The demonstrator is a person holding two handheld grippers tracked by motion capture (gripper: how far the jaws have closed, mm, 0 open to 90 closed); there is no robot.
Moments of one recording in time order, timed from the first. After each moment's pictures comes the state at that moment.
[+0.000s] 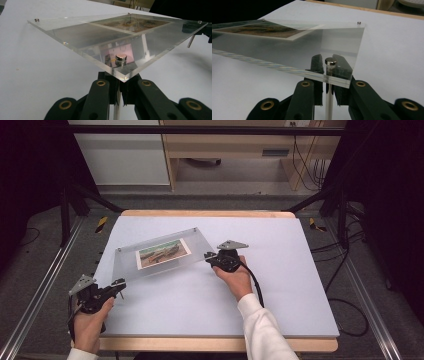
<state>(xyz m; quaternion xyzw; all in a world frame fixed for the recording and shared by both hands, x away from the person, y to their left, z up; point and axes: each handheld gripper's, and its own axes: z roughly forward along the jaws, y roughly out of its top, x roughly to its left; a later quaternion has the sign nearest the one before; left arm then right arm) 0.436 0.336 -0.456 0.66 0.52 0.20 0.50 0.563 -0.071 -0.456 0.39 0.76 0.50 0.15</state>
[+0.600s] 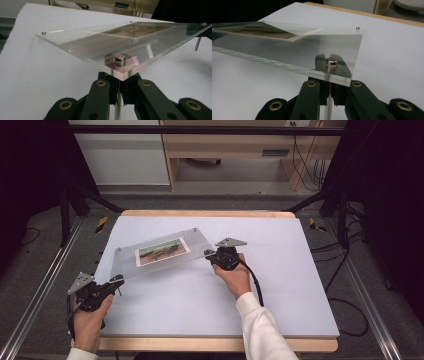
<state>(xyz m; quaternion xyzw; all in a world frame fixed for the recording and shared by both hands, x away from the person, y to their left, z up) 0.438 0.337 -0.447 0.65 0.51 0.24 0.51 0.564 -0.067 -0.444 0.39 0.76 0.50 0.16</state>
